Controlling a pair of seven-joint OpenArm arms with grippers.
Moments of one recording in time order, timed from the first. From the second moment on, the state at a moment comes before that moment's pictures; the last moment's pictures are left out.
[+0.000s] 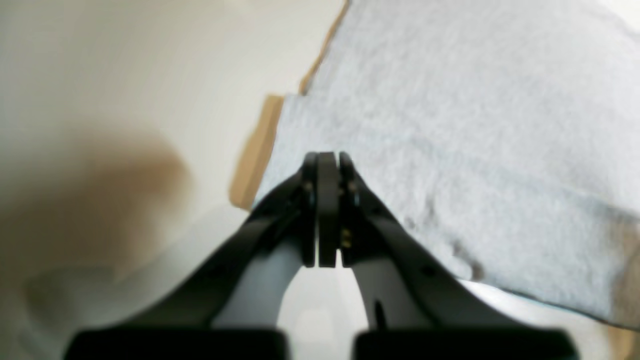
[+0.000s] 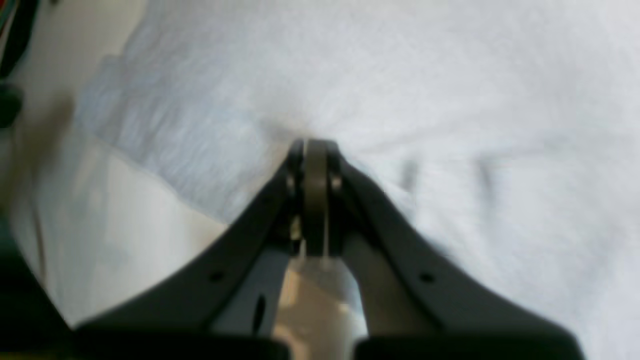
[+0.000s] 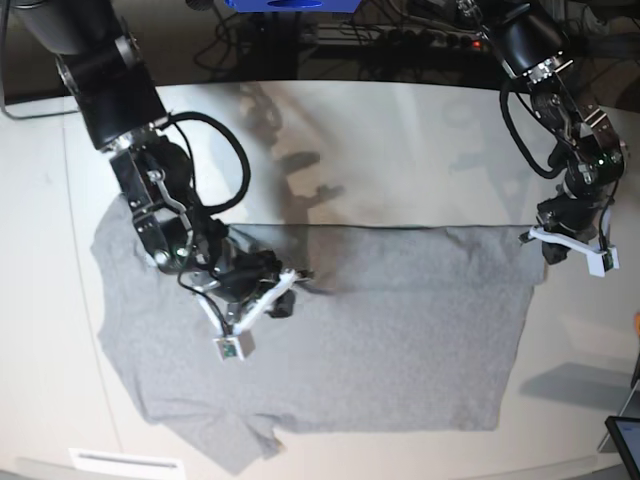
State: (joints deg) left arm 0.8 -12.8 -36.2 96.2 -21.9 -13.7 51.0; right arm 15.0 8.8 -23.9 87.5 38.3 -8.5 -44.2
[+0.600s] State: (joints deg) left arm 0.0 -19.1 -20.6 94.2 -14.1 -13.7 46.3; right arm -0.4 16.1 -13.7 102.7 37.9 -9.8 -44.2
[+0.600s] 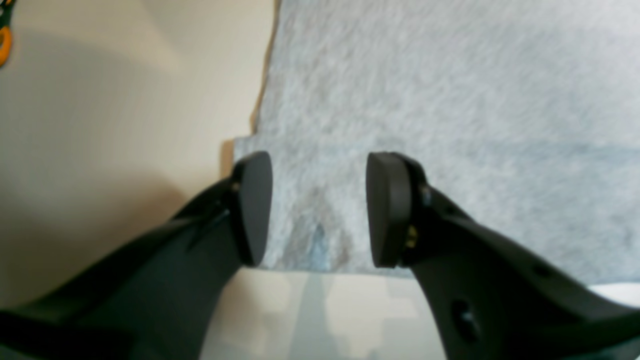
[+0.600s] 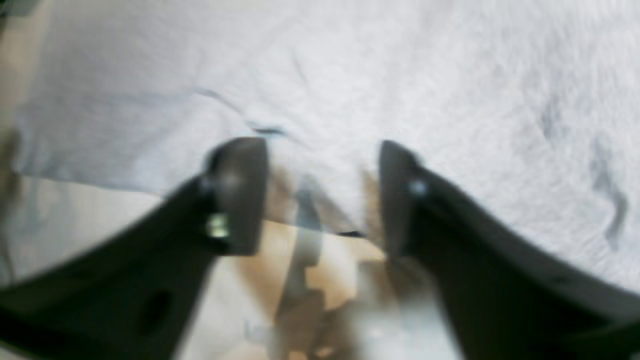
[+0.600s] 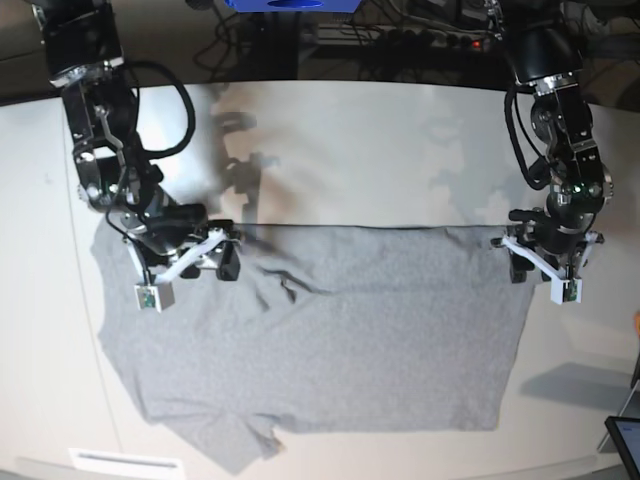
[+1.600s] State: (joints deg) left arm 0.1 -16.6 -20.3 73.1 -10.9 -15.2 5.7; right arm -0.5 14.4 -13.5 90.8 15.9 -9.4 -35.1
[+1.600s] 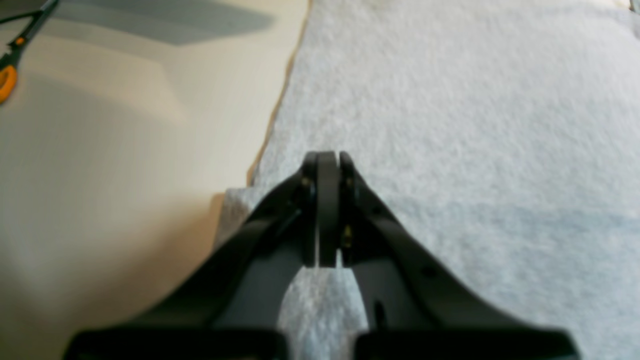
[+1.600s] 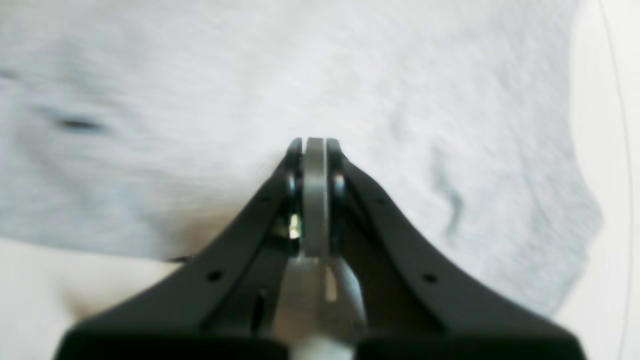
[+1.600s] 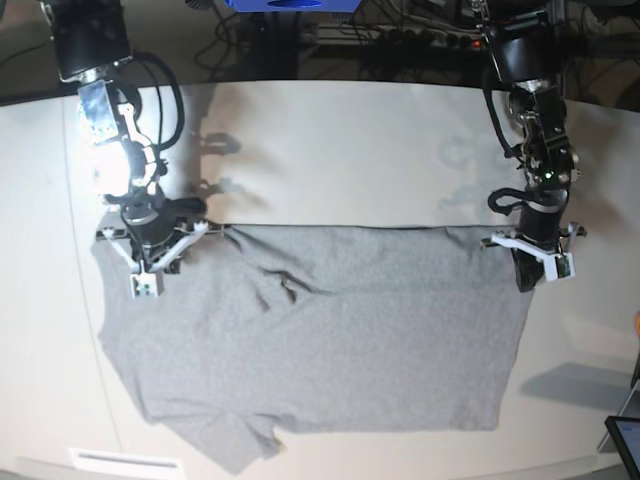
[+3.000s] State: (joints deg) left arm 7.6 -19.2 -11.6 83.8 -11.7 -14.6 29.2; right arm -7.0 14.9 -13.3 88.3 15.4 -9.4 -27.6
